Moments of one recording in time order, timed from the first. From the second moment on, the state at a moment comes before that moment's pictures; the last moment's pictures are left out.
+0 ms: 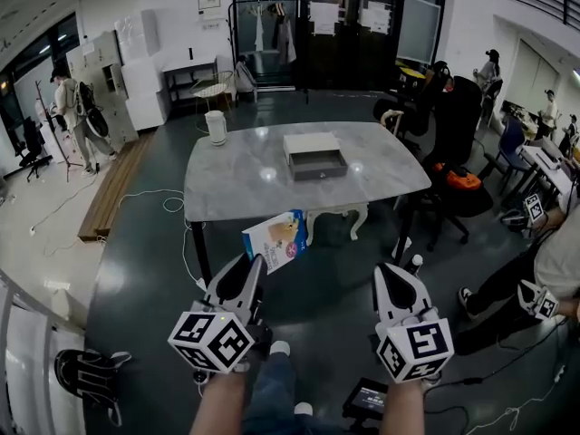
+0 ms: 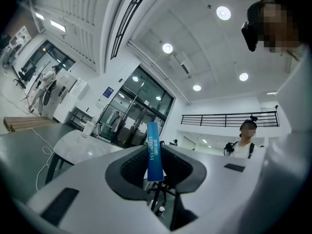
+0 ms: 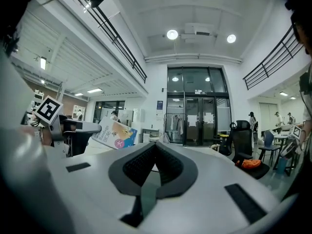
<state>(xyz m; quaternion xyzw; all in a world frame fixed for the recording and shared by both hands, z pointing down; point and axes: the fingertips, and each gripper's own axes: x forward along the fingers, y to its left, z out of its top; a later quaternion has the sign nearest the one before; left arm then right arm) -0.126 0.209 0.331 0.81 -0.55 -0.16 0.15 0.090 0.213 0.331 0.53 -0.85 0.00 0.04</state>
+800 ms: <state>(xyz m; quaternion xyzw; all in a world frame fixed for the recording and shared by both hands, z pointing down) -0.127 0.037 0.317 0.83 -0.51 -0.16 0.15 0.092 0.063 0.316 0.56 -0.82 -0.02 0.06</state>
